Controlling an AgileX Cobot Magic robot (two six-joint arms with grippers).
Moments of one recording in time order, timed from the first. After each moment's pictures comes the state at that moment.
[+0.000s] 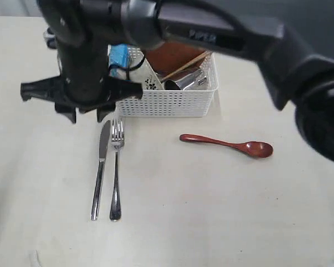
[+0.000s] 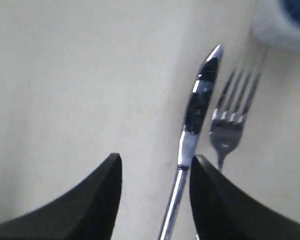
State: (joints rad) left arm -0.14 0.00 0.00 0.02 0.32 0.02; right arm 0.98 2.18 -1.87 0.01 1.07 0.74
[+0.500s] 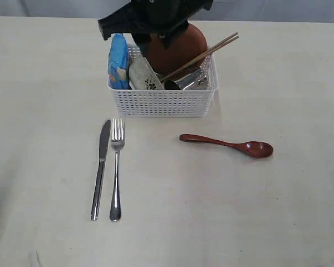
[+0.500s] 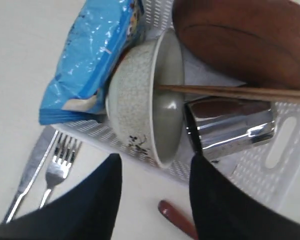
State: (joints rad) left arm -0.14 0.00 0.00 0.02 0.32 0.02; right arm 0.76 2.03 -1.90 -0.15 1.21 0.32
